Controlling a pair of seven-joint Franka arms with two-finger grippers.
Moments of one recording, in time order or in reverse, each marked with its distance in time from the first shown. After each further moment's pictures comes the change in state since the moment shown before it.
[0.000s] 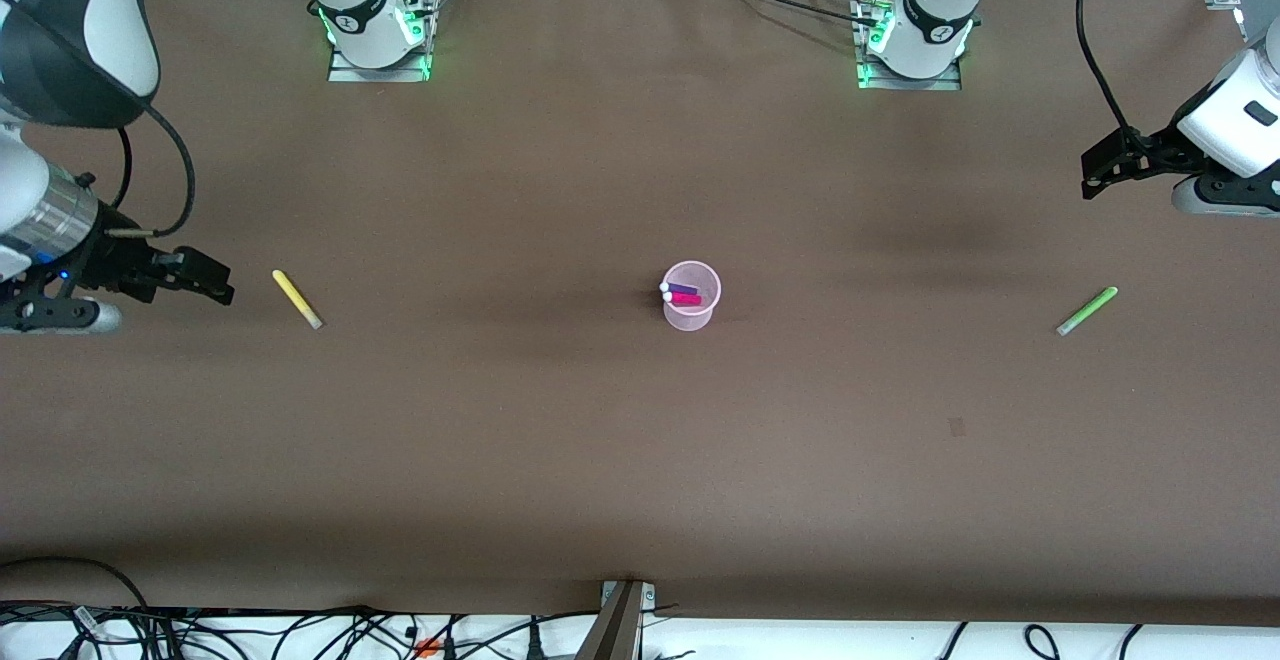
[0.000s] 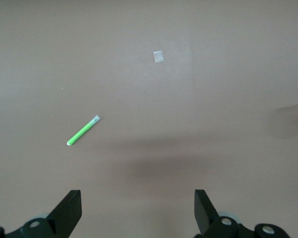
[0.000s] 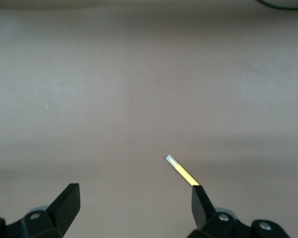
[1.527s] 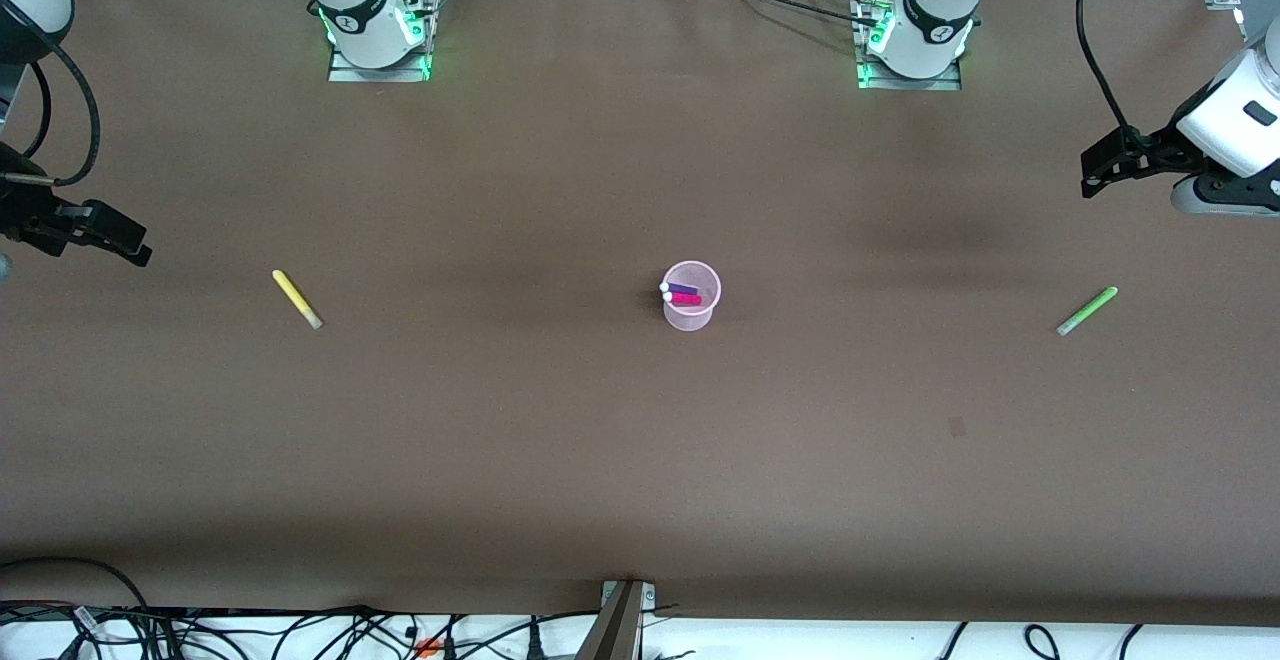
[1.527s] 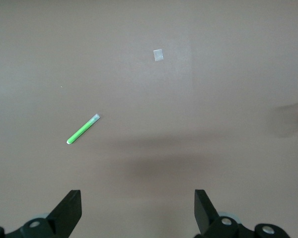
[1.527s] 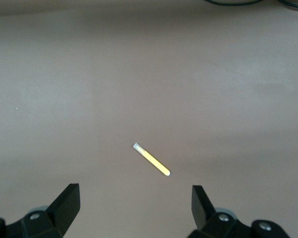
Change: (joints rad) left arm 0.000 0.000 0.000 0.000 0.000 -0.006 0.000; right arm 0.007 -0.053 -0.086 0.021 -0.074 -0.088 0.014
